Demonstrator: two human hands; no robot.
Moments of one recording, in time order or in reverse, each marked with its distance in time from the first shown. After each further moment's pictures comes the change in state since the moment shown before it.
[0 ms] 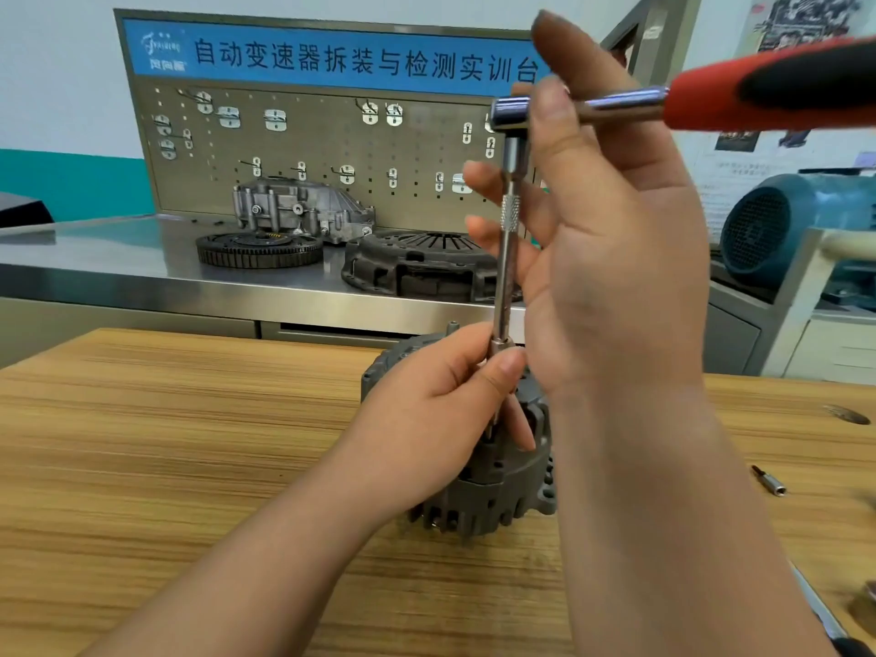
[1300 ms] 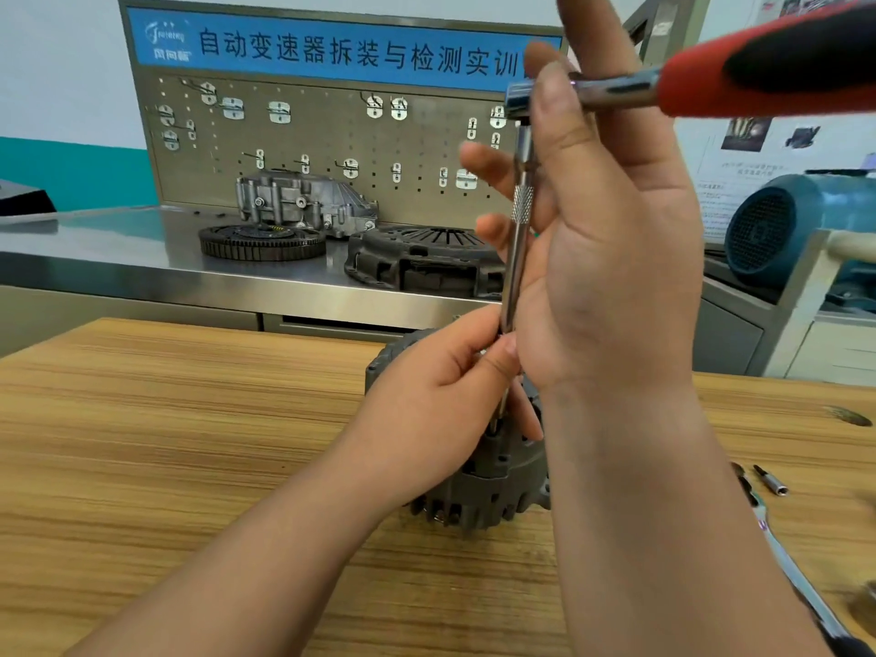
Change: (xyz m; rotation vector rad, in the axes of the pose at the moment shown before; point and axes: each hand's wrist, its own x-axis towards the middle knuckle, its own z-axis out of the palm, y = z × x) left_hand 0.002 0.000 0.000 -0.019 0.015 0.074; right_hand -0.002 0.005 0.005 0.073 -0.048 -0.041
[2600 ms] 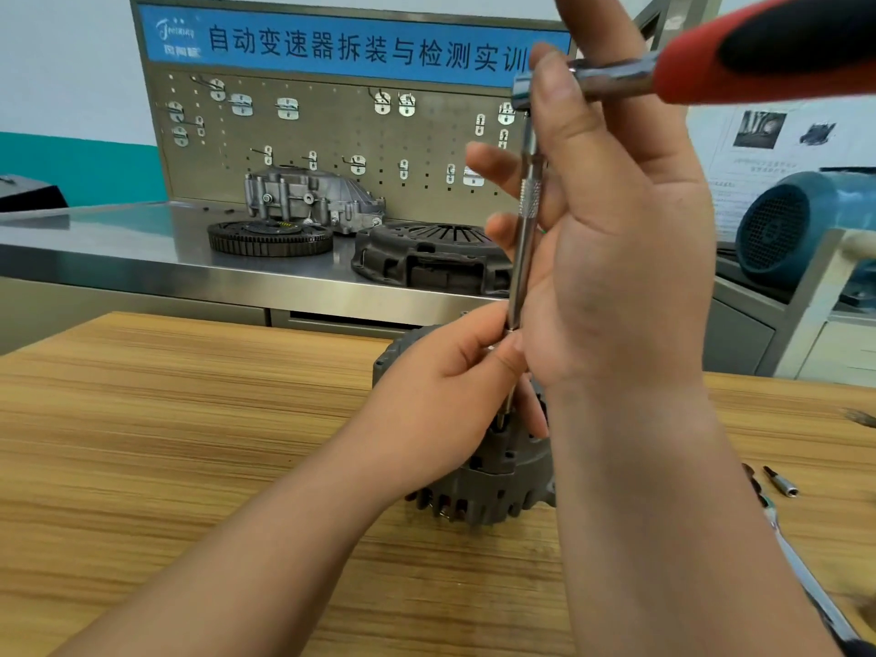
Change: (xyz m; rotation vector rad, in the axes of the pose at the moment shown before) left_hand 0.001 0.004 -0.002 -0.044 -0.034 -0.065; right_hand -0.002 0.000 0.002 -0.026 0.008 0.012
